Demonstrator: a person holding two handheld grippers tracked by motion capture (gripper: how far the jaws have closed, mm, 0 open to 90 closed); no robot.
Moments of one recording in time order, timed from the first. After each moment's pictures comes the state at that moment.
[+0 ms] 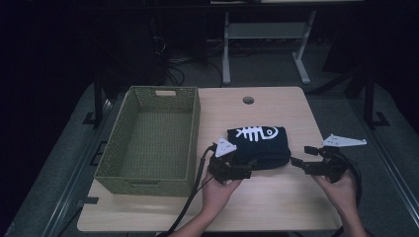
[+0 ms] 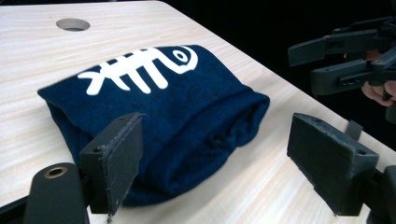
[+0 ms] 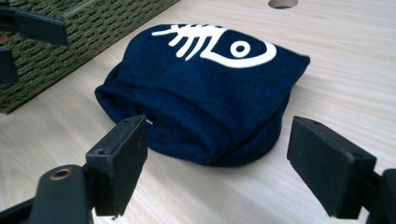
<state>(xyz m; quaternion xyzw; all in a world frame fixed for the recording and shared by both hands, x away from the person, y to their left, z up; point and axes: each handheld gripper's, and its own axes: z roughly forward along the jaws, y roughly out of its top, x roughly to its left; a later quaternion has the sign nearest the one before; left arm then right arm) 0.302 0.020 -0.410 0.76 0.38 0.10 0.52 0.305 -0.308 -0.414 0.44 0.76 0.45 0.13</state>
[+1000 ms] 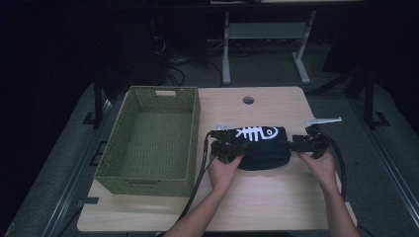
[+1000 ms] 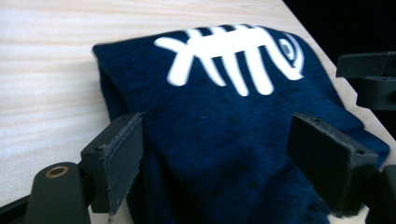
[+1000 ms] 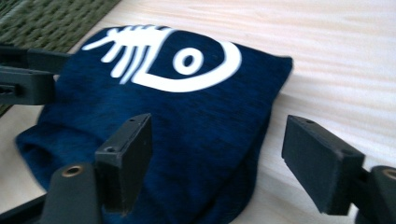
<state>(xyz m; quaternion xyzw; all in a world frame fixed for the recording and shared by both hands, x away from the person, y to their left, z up) 0.380 0.013 -0.450 0.72 0.54 0.05 0.44 0.388 -0.300 -0.441 0.51 0.75 0.42 0.06</state>
